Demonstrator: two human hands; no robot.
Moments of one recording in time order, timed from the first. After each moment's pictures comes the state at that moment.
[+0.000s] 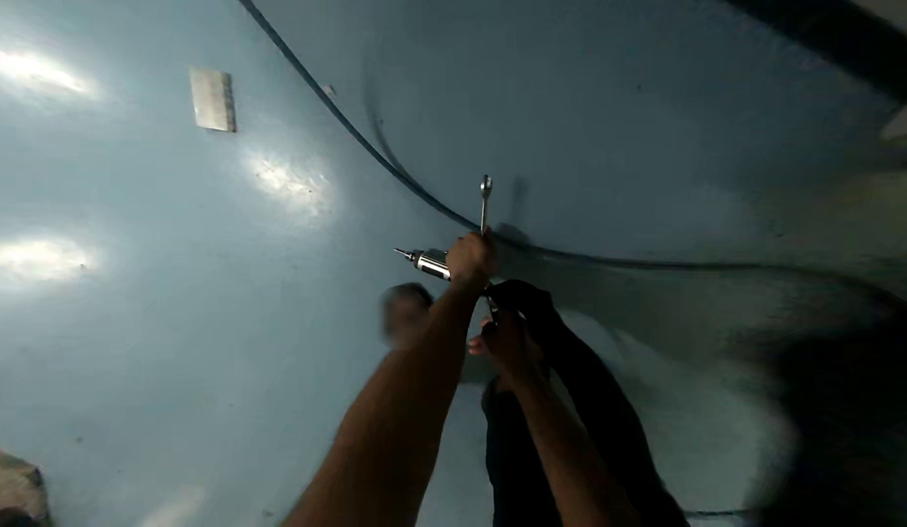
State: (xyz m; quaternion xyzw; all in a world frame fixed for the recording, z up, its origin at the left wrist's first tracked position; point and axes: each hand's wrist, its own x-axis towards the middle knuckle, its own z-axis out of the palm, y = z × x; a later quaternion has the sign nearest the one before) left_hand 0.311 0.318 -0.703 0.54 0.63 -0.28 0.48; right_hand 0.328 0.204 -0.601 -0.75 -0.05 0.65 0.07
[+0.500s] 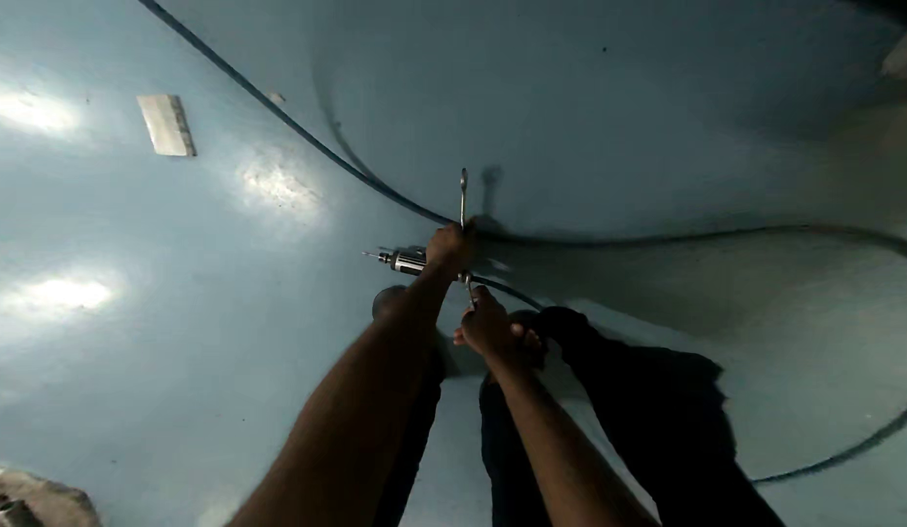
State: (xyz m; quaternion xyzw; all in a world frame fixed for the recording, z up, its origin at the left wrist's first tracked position) left_hand 0.316 0.329 -0.729 0.56 0.57 -0.32 0.51; right_hand 0.339 0.218 -0.630 -0.74 -0.01 0.67 0.05
